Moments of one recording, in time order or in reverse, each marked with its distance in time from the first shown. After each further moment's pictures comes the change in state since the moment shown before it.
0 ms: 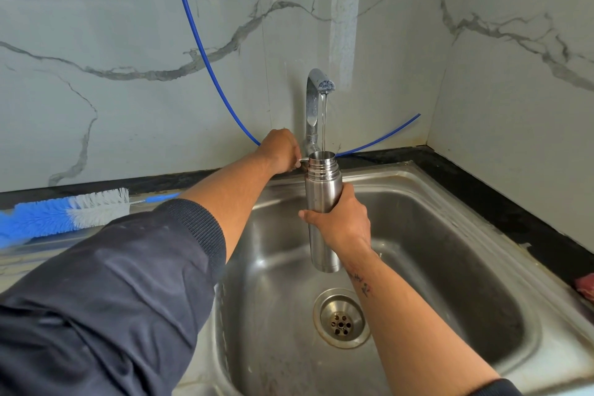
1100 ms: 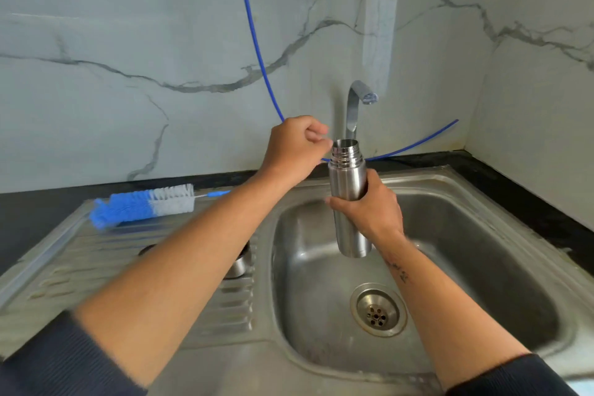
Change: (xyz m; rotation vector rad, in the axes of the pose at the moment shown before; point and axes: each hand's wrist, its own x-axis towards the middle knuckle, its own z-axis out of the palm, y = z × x) left_hand -0.128 0.025 -0.074 -0.502 0.349 0.070; right_hand -0.016 -0.030 -0.005 -0.048 0.006 -0.203
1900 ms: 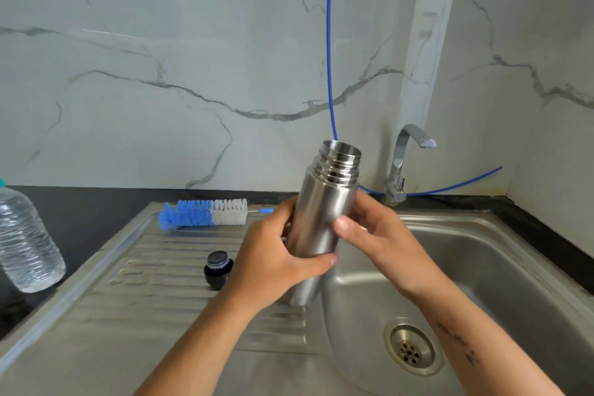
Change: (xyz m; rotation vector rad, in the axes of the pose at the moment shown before) left_hand -0.158 -0.006 -0.121 0.029 0.026 0.038; right_hand -0.090 -0.117 -0.015 0.573 -0.573 -0.451
